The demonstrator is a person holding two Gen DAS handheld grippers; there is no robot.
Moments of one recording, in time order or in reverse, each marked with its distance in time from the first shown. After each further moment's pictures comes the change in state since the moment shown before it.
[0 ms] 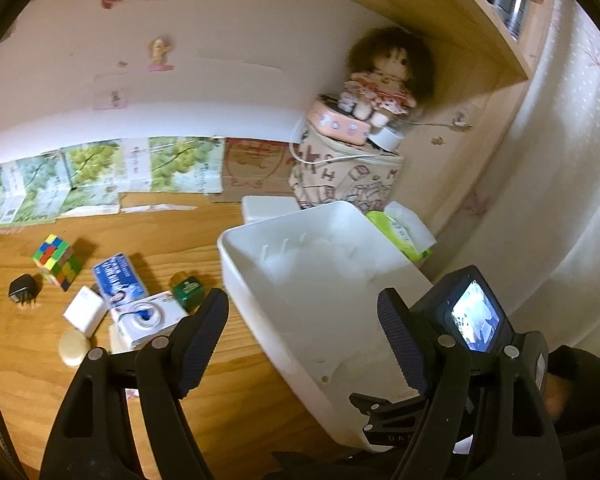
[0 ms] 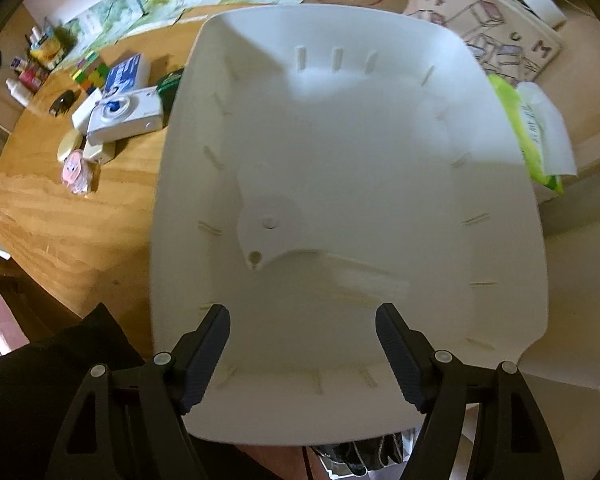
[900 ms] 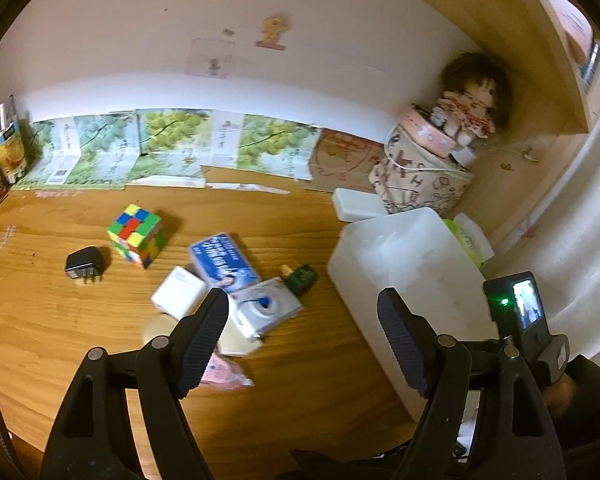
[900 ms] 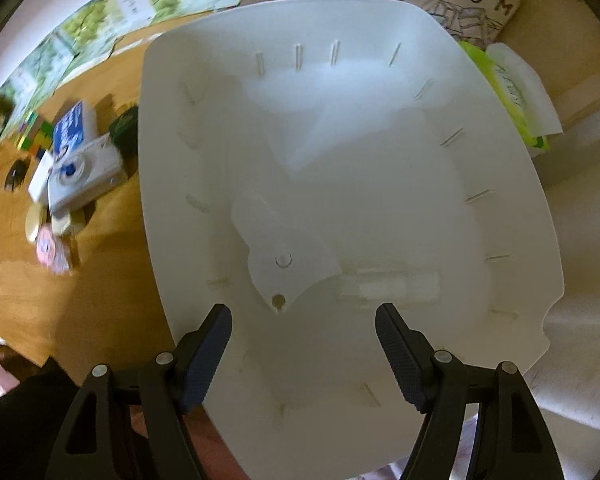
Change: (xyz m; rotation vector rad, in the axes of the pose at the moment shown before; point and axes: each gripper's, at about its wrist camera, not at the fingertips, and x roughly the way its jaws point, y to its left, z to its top) left arm -0.028 0.124 0.007 -0.127 0.063 0.090; right arm 0.009 0.005 0.035 0.285 0.039 -0.068
